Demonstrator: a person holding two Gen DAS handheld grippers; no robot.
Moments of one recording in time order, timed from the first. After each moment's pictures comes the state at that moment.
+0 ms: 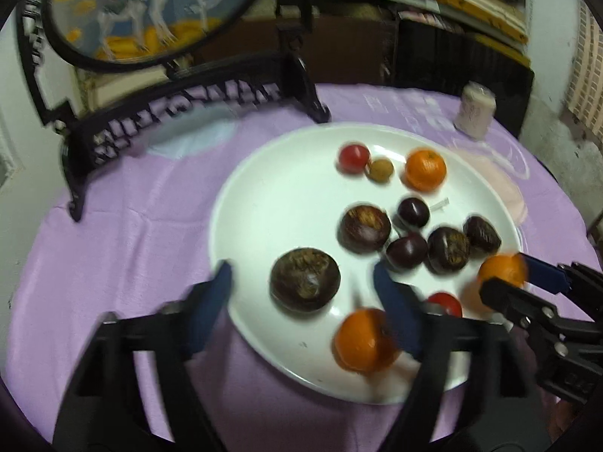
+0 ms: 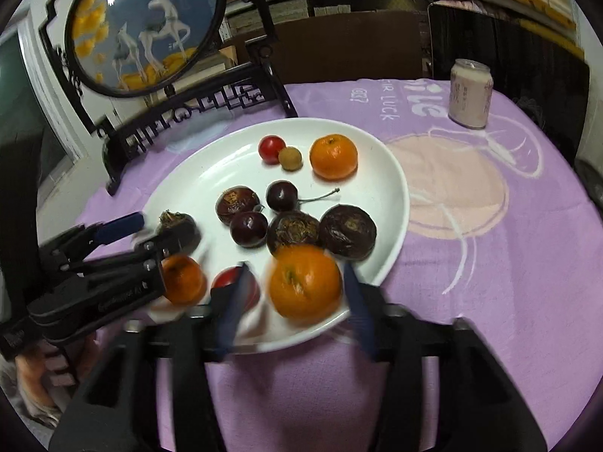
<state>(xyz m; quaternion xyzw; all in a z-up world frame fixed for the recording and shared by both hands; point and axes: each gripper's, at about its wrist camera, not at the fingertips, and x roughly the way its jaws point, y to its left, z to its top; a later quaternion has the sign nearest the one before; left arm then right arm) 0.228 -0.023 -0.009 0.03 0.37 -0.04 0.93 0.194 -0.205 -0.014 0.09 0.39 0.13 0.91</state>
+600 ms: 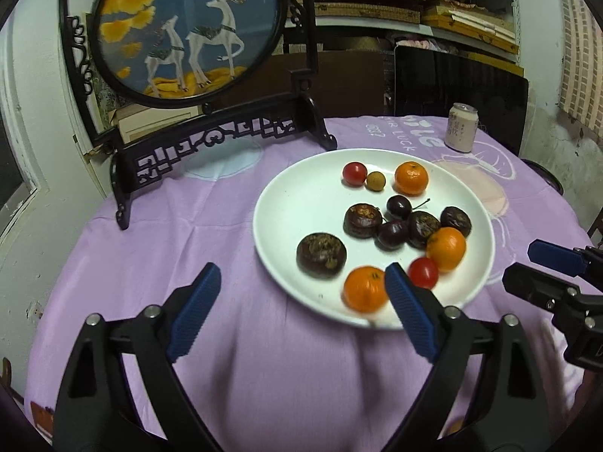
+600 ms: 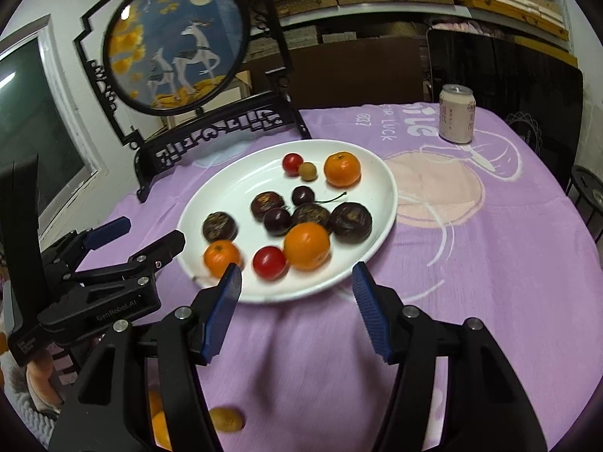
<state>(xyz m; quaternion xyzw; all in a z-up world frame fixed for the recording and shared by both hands) 0.154 -0.011 0.017 0.06 0.32 -0.03 0.95 0.132 -0.204 0.009 0.07 0.35 0.14 0.92</state>
